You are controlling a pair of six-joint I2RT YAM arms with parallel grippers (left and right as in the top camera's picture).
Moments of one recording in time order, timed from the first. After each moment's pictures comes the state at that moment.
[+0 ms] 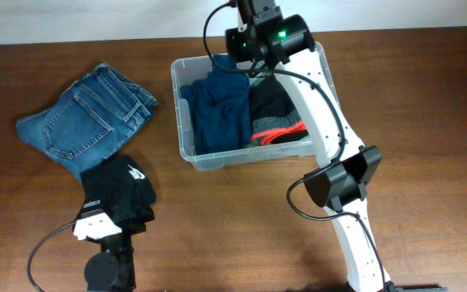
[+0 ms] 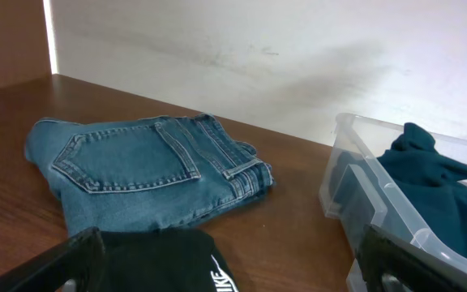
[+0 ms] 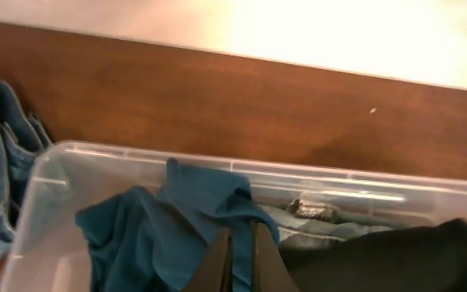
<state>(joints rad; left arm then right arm) -0.10 0.01 0.02 -0.06 -0.29 -0.23 0.43 2.47 2.76 -1.15 0.04 0.21</state>
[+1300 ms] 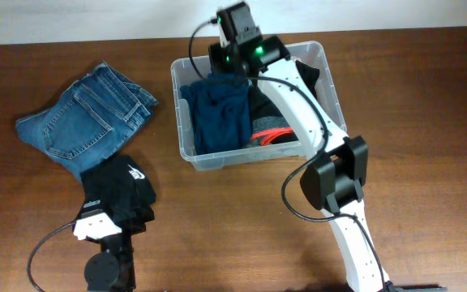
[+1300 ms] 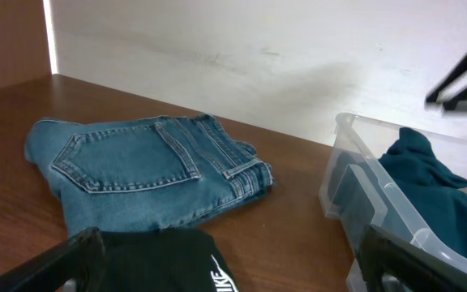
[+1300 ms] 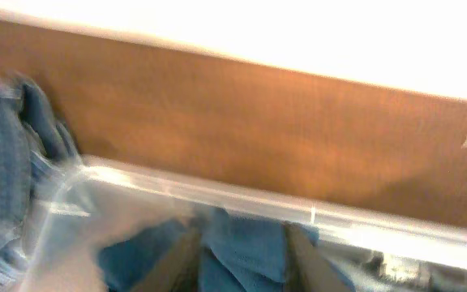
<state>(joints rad) -0.10 0.01 0.02 -0.06 -0.29 -0.23 0.46 2.47 2.53 -0.83 -0.03 0.21</state>
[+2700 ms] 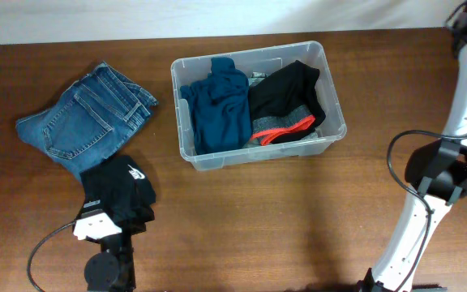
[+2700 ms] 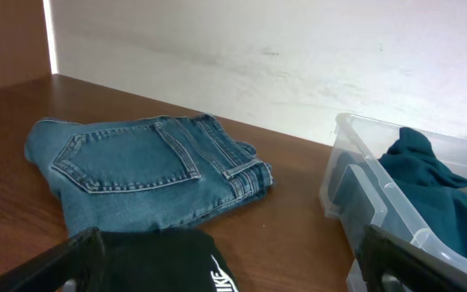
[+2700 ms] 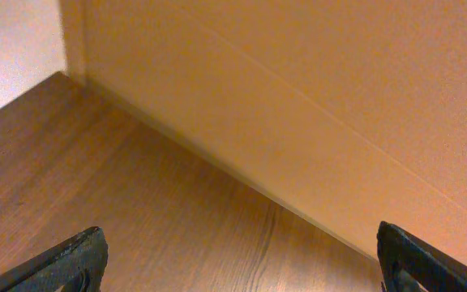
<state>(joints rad) -0.10 0.01 0.02 -0.06 -0.29 -0.23 -0.38 2.47 2.72 -1.04 0.85 0.21</state>
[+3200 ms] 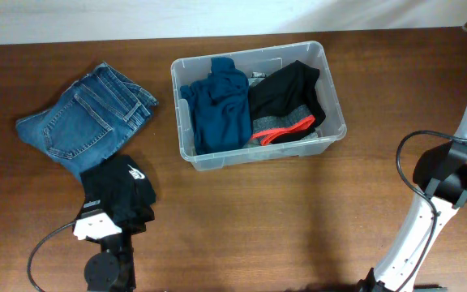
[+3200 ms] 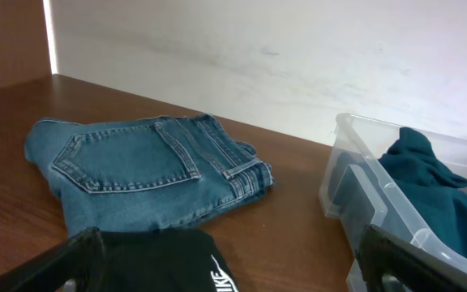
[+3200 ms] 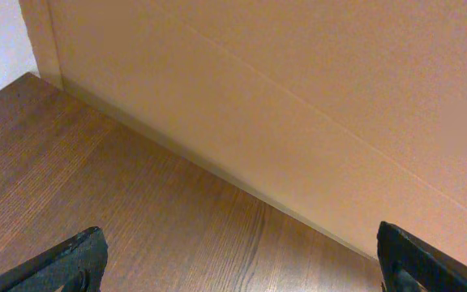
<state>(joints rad) -0.10 0.01 0.02 -0.06 -0.29 -0.23 -0.44 2.47 2.72 -1.04 0.82 0.21</state>
